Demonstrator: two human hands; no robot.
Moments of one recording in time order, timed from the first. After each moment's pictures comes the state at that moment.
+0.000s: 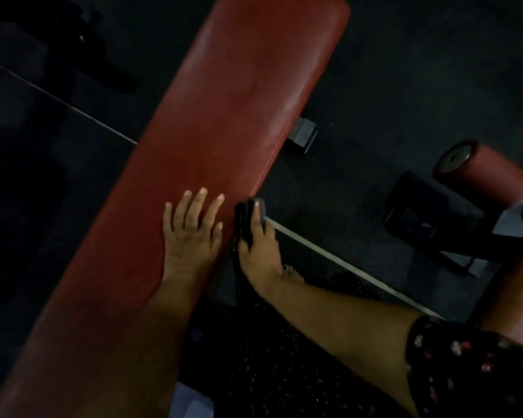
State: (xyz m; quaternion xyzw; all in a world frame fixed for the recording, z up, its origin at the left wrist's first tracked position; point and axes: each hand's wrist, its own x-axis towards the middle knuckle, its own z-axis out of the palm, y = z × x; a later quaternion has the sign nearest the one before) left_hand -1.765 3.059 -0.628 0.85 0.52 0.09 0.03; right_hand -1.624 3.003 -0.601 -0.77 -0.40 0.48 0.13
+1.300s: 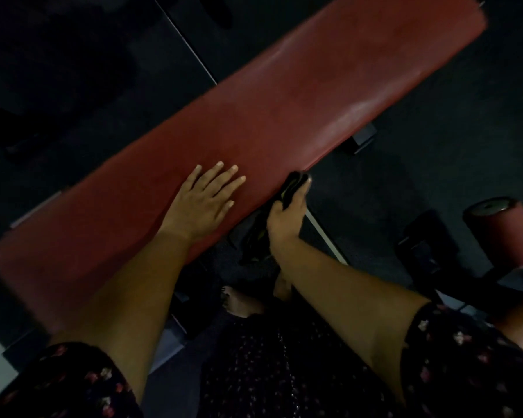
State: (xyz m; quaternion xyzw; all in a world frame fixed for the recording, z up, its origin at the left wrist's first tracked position) left_hand -1.900 2.948 -0.629 0.85 0.52 0.02 0.09; right_hand -1.720 2.944 -0.604 -0.81 -0.27 0.47 0.24
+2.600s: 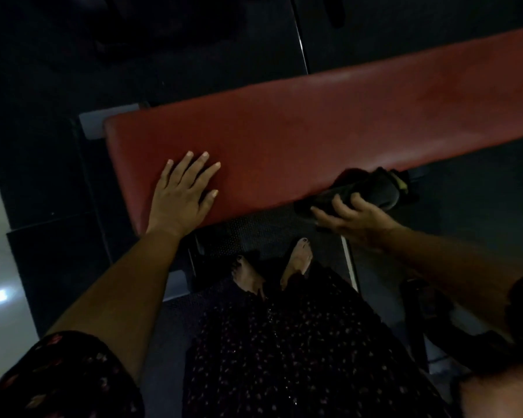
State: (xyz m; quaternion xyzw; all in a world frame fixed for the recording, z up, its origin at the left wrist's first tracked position) left_hand -2.043 2.759 -0.633 0.65 0.75 0.11 0.07; right_hand -1.685 2.932 -0.585 0.07 -0.95 -0.25 -0.18
